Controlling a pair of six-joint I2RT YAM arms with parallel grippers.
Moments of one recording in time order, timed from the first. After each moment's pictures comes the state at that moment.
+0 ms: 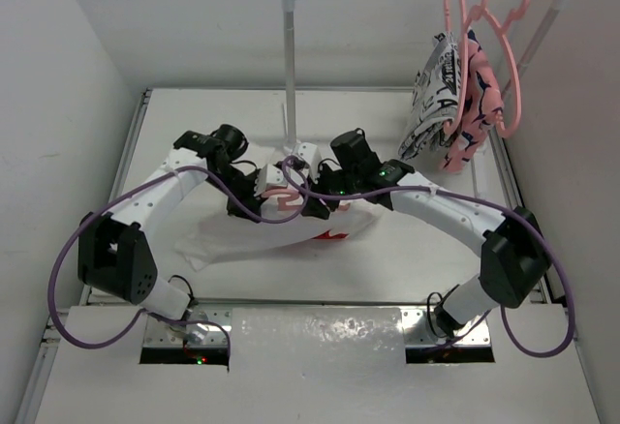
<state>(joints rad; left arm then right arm) -0.34 1.49 1.25 -1.20 0.67 1.09 0.71 1.54 1.13 -0.34 -0.47 -0.31</state>
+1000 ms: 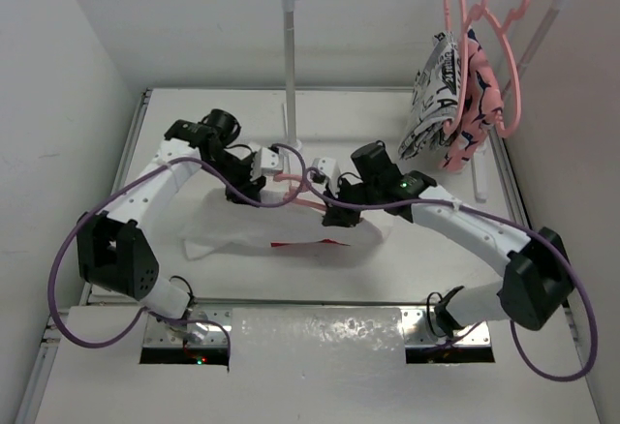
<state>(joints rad) -0.30 1.51 1.34 -1.19 0.70 1.13 0.67 1.40 0.98 -0.42 -0.56 -0.32</state>
